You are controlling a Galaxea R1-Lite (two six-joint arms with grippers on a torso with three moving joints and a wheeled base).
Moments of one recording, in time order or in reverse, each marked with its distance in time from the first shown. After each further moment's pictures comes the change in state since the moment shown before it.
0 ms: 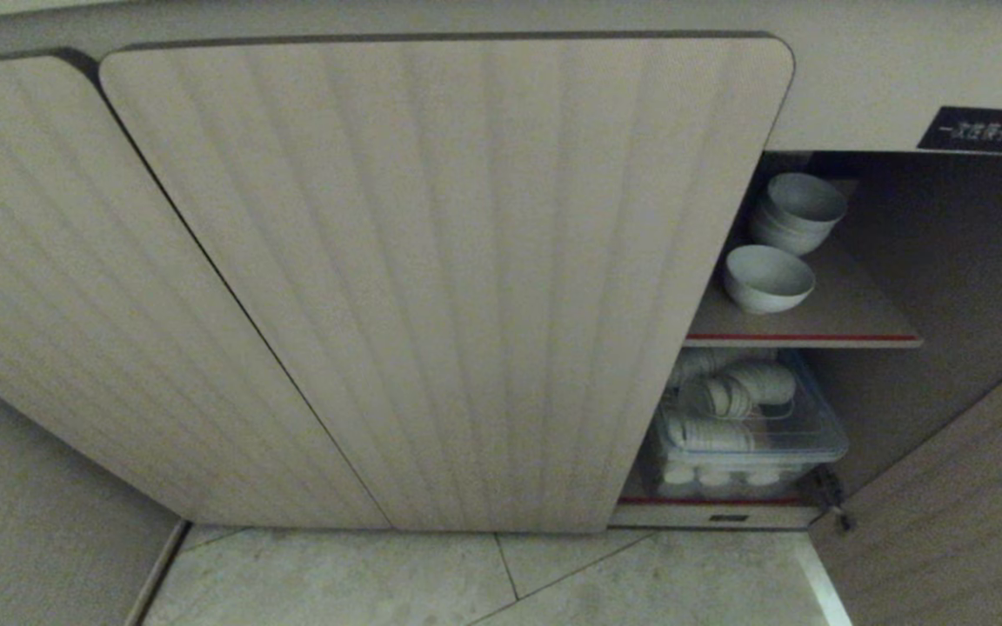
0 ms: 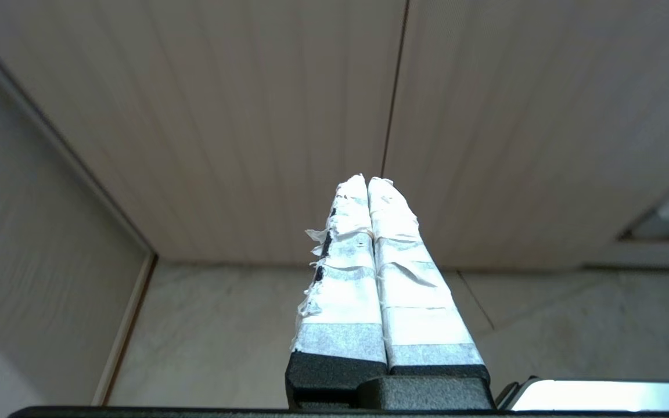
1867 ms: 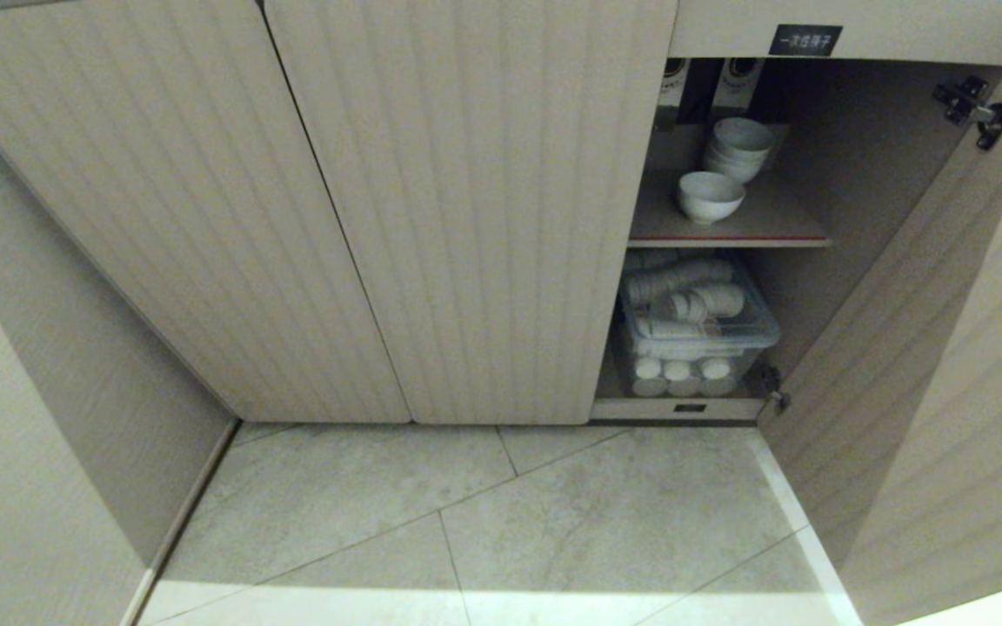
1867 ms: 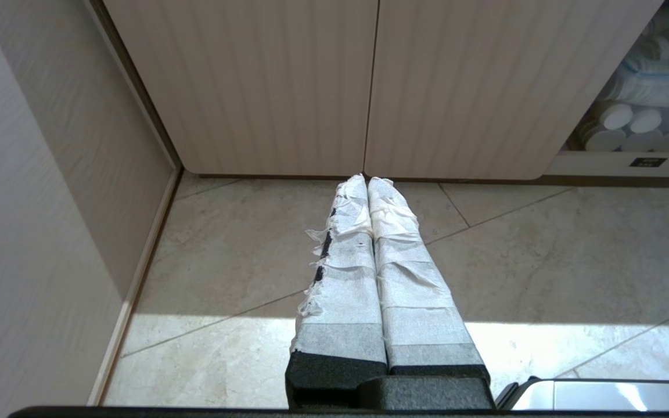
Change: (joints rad) left arm 0.000 0.000 0.000 -0.001 0.000 0.000; right arm 0.000 0.000 0.000 0.000 0.000 0.000
